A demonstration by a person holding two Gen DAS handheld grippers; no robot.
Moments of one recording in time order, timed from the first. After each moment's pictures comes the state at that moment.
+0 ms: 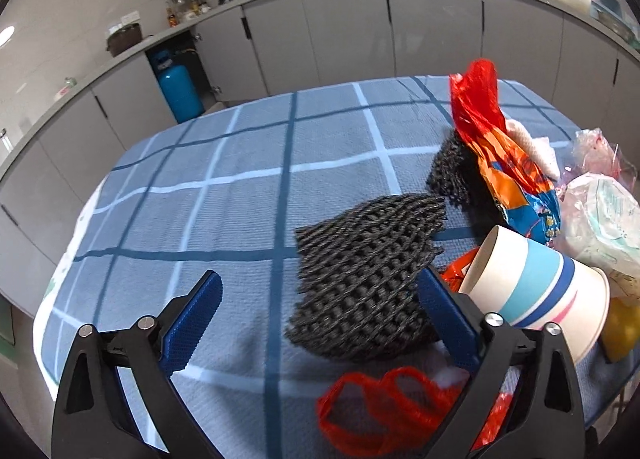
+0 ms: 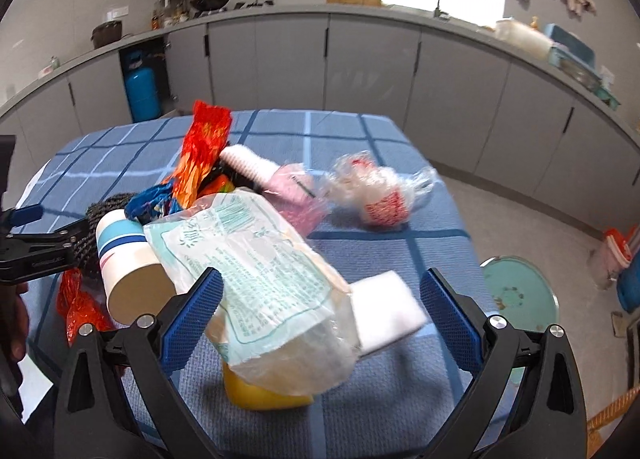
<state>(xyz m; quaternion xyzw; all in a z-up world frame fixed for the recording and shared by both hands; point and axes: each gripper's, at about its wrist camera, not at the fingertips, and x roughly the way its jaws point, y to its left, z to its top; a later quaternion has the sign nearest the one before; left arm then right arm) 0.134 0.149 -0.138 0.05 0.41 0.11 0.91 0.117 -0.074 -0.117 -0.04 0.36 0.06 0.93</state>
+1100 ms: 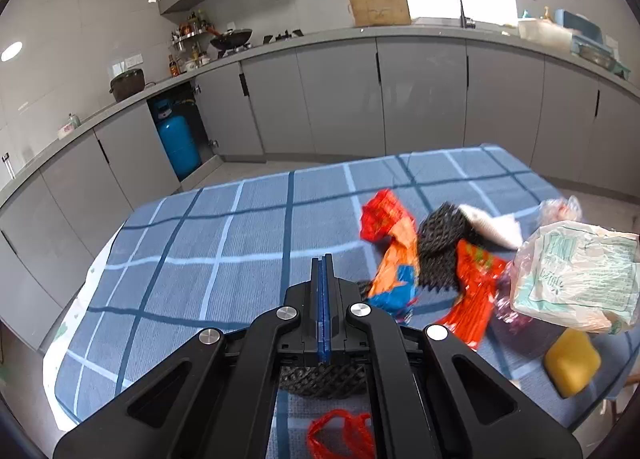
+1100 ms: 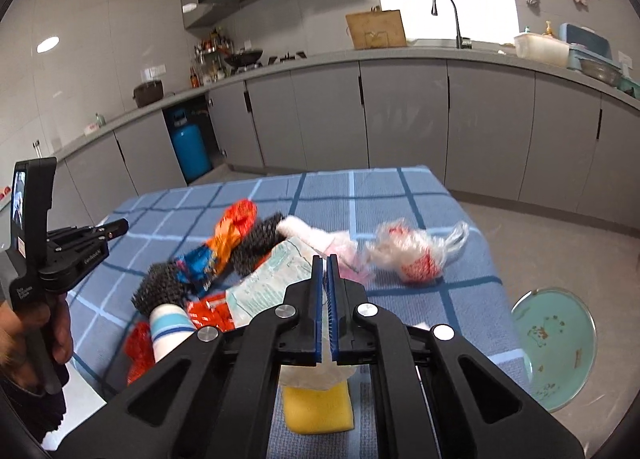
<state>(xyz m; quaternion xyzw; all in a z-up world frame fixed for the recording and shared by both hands) 0.122 0.137 -0.057 0.06 0.31 0.09 0.94 0.099 -0.097 -0.057 0.05 0.27 0.14 0.95</state>
